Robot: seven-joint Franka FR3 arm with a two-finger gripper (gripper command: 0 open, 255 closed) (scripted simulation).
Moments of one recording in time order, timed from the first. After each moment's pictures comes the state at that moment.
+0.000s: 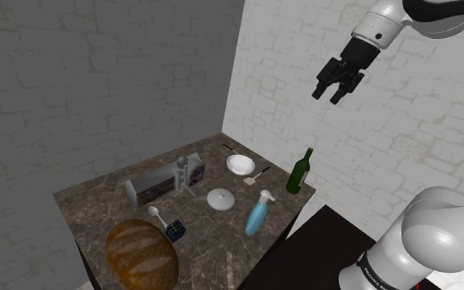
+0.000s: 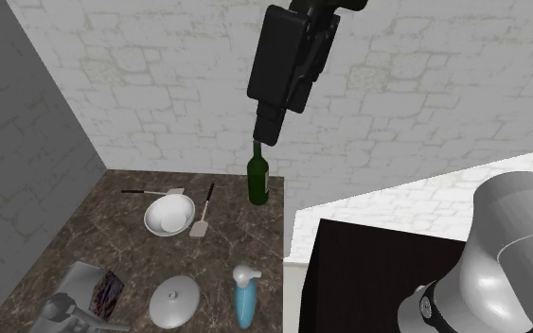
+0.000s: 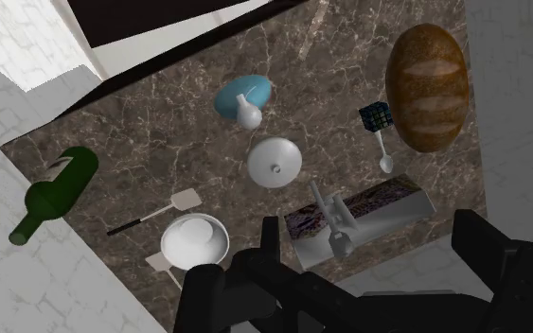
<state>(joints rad) -0.01 -0.77 -0.07 -2.28 0.10 1.70 0.15</state>
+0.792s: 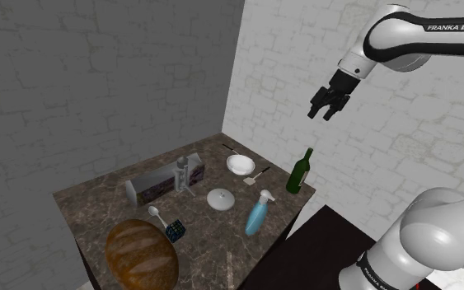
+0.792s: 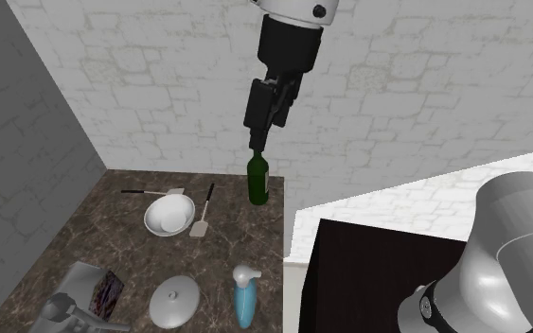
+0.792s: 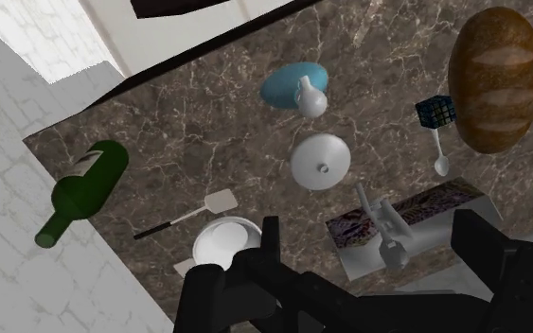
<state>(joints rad) -0.05 -0.64 -0.23 -2.38 0.02 1.89 -0.04</state>
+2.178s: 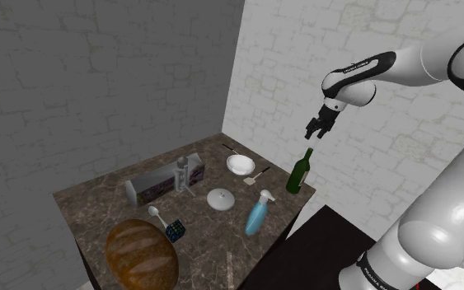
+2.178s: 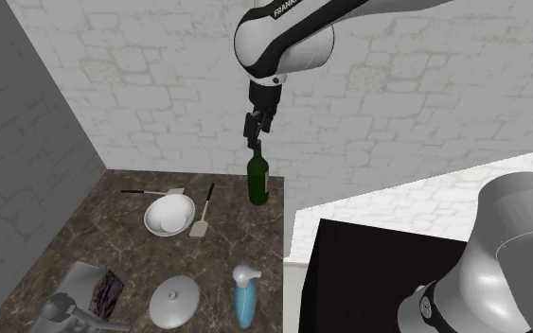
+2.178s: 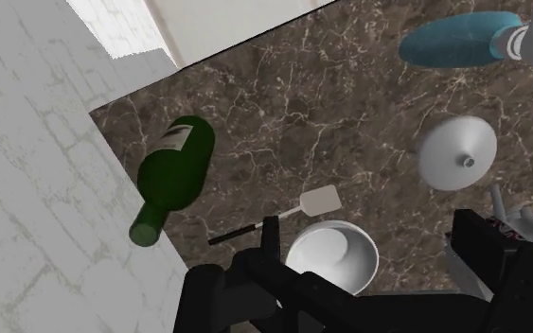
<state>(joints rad) -0.09 0.01 -0.55 -2.19 0.16 2.24 -0.54</state>
